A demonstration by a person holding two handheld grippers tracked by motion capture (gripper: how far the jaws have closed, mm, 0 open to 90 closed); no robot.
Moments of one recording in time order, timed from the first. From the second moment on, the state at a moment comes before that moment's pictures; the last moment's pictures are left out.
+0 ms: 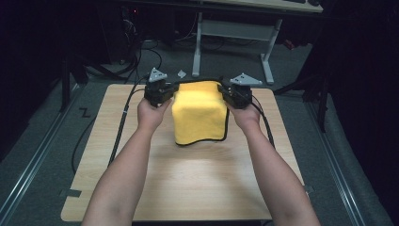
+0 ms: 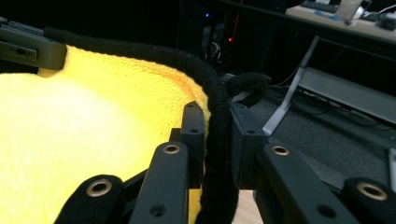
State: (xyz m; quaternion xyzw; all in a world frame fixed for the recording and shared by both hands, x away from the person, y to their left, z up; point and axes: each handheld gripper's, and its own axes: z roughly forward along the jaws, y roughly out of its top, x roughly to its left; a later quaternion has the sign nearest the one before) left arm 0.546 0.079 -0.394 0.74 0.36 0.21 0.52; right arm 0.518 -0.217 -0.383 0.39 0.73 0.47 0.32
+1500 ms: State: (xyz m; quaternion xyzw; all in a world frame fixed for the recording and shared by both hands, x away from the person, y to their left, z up) left arm 0.538 0.081 -0.452 0.77 0.38 0.13 0.49; right arm 0.523 -0.229 -0.425 0.43 0.74 0.46 0.24
